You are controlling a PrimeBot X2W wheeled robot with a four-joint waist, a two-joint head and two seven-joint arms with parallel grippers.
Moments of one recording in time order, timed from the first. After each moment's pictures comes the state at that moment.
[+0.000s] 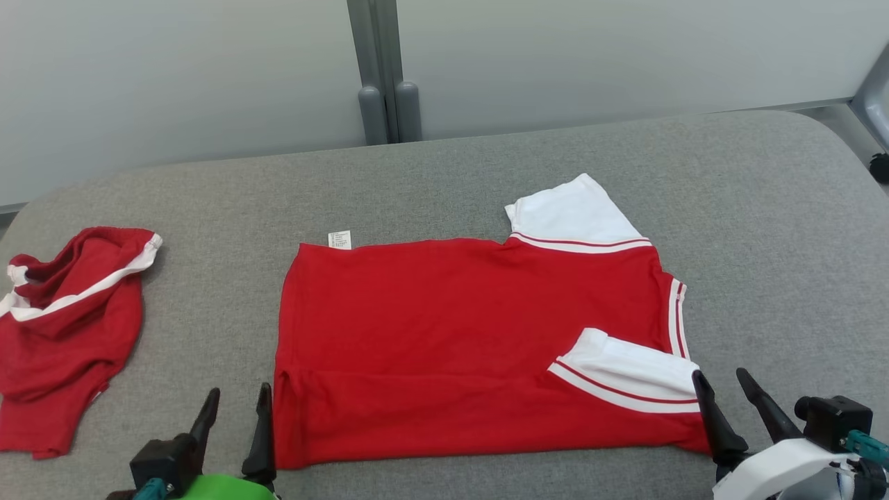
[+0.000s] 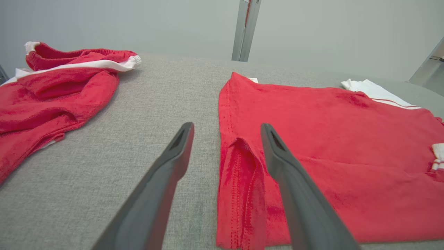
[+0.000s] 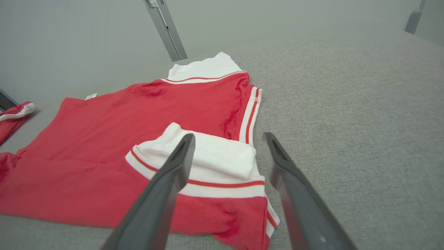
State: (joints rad) left arm 0.01 0.10 -0.09 0.38 -0.30 -0.09 -0.26; right arm 0.03 -0.31 0.20 0.33 0.55 0.13 -0.24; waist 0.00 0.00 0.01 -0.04
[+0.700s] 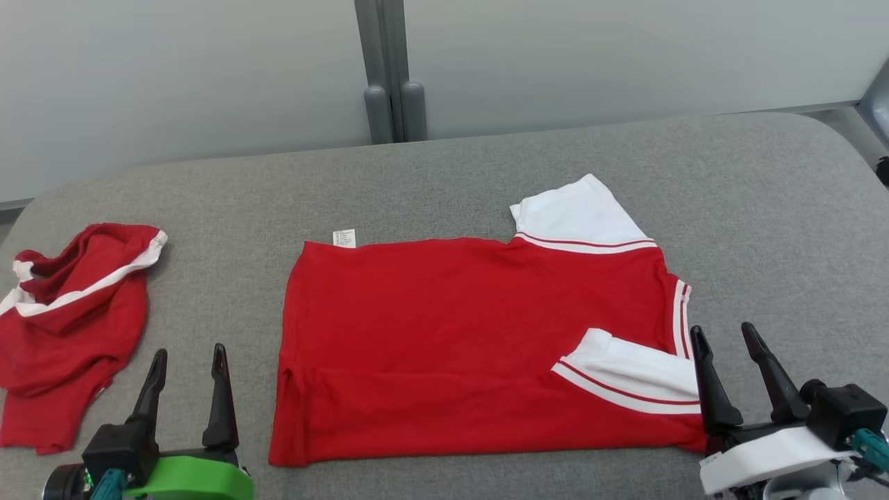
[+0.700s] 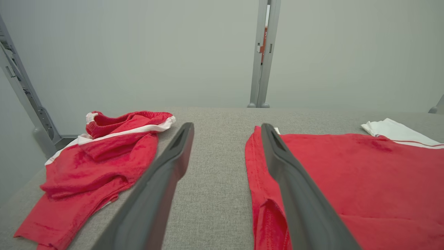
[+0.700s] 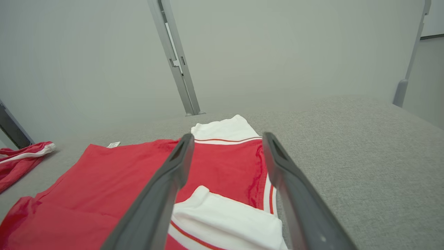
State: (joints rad) left arm 0.03 0.08 0.05 0.18 -0.17 -0.10 -0.26; right arm 0.08 -0.15 0.05 0.08 0.33 0.13 -0.26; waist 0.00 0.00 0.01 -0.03
